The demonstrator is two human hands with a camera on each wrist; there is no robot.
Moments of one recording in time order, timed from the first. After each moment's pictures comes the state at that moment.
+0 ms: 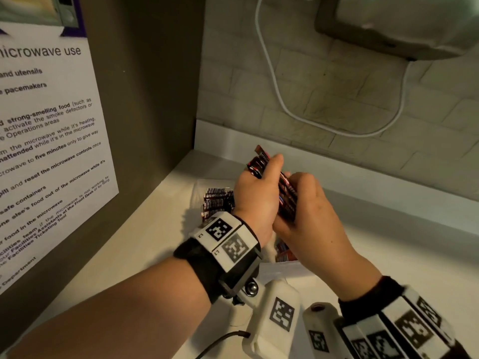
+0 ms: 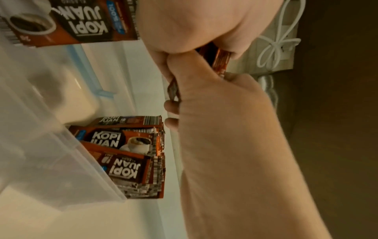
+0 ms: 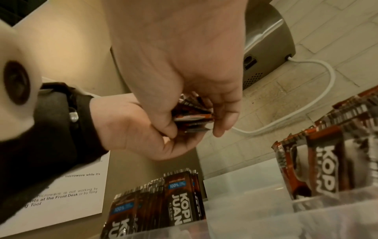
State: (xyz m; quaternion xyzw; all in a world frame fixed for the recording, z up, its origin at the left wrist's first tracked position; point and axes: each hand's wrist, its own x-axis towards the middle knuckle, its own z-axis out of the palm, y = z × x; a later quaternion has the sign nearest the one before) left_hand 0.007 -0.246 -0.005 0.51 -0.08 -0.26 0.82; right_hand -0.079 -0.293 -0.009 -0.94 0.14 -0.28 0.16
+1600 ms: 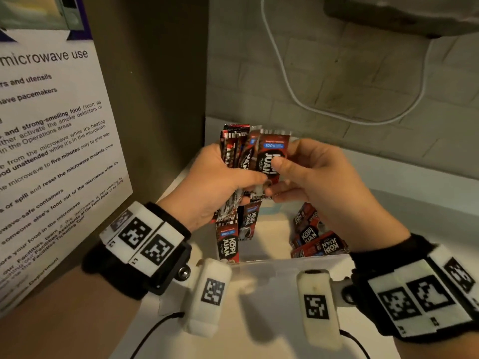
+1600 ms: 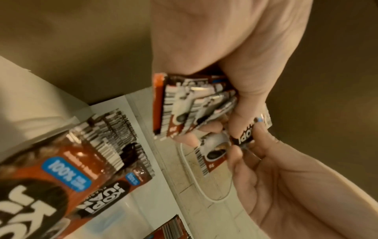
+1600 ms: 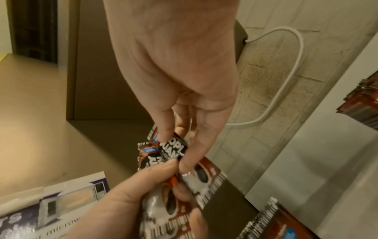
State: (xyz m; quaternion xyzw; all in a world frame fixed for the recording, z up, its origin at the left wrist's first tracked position) left_hand 0.056 -0.168 0.006 0.60 -0.31 -0.23 0.70; right_hand -0.046 -0.287 0.033 -0.73 0.14 -0.21 0.63
